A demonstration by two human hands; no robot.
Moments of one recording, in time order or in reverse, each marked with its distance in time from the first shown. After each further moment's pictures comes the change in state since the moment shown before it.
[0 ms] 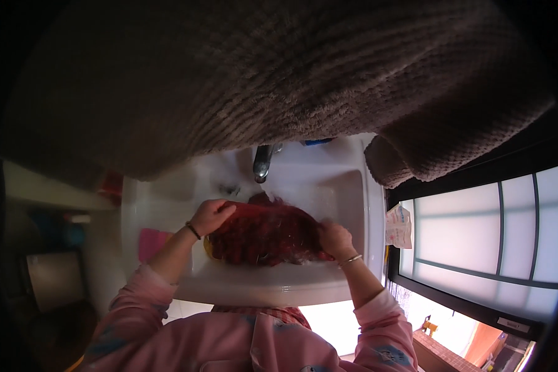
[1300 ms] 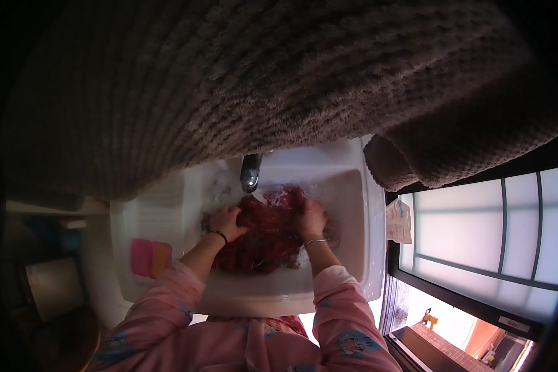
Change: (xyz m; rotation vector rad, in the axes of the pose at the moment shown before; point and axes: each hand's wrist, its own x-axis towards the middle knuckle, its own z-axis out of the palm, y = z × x) left_hand 0.042 -0.044 0.075 0.588 -0.208 -0.282; right_hand 0.104 0.007 0.110 0.060 0.403 0.034
